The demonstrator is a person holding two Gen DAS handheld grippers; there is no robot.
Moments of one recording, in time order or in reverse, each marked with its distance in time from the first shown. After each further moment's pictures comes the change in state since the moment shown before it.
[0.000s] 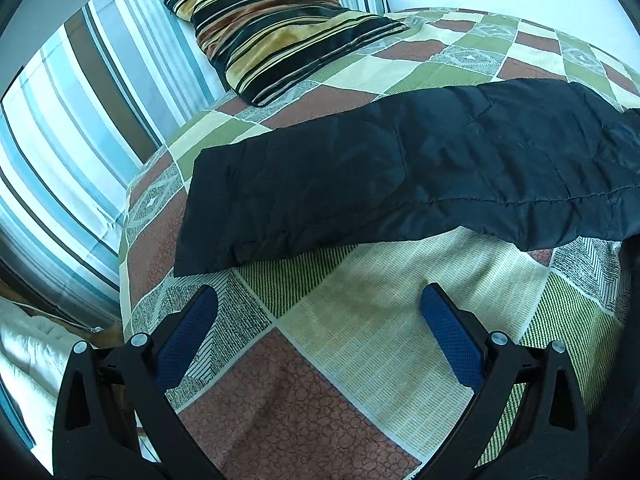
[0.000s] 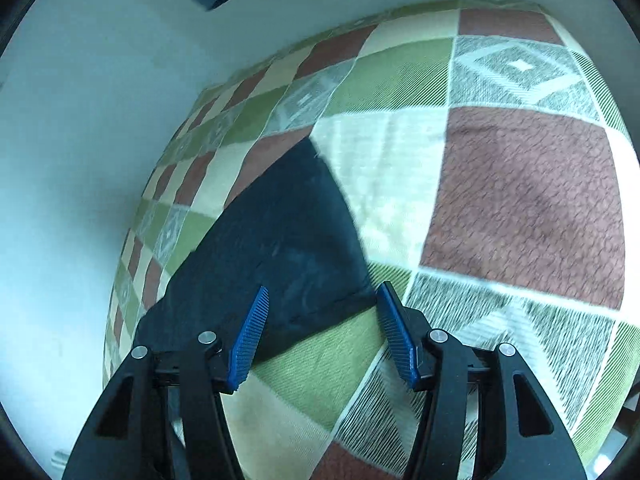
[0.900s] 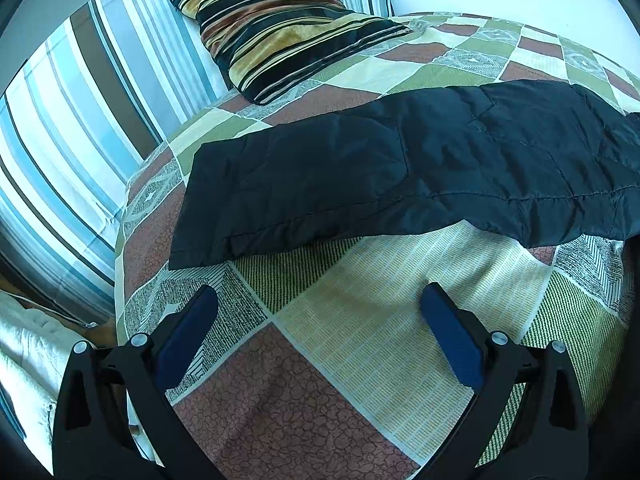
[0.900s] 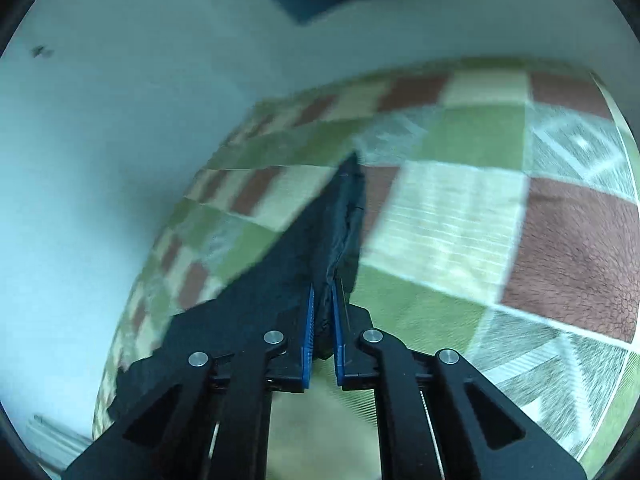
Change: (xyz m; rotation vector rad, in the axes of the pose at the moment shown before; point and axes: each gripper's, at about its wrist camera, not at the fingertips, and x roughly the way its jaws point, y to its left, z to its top) left arm 0.002 -0.001 -0.006 -0.016 -0.015 0.003; right arm -0.029 0.060 -0.004 -0.184 -0.095 0.135
